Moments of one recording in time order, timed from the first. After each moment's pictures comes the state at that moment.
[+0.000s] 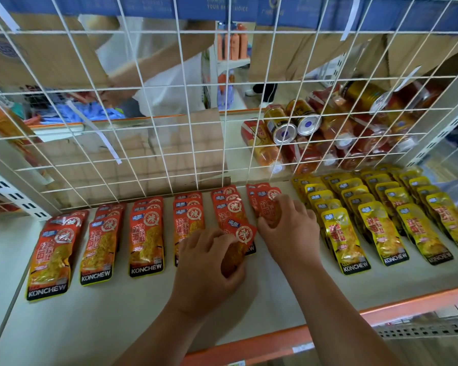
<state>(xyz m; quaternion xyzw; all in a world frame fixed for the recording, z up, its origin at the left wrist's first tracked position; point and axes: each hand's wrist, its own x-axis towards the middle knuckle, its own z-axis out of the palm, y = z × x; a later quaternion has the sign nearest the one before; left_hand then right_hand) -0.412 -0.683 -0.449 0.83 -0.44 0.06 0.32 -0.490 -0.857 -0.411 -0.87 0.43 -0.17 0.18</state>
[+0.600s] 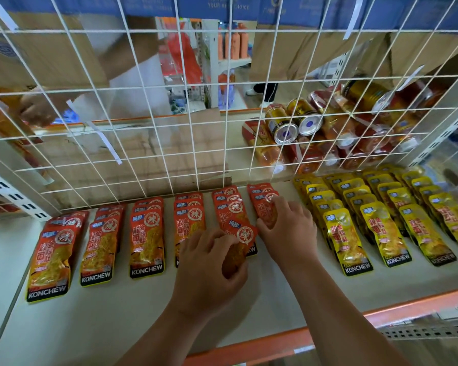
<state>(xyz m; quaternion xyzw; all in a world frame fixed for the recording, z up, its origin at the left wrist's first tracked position) -0.413 -0.684 -0.446 0.83 -0.43 0.06 0.33 -0.484 -0.860 -0.415 -0.88 0.43 -0.13 0.17</state>
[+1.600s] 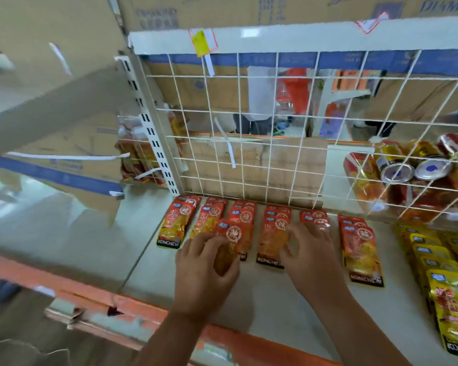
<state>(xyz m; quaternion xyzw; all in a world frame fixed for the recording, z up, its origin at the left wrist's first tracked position) -0.408 -0.565 -0.409 0.92 -0.18 0.17 0.30 -0.454 -0.784 -0.394 -0.94 0.15 -0.17 0.24</state>
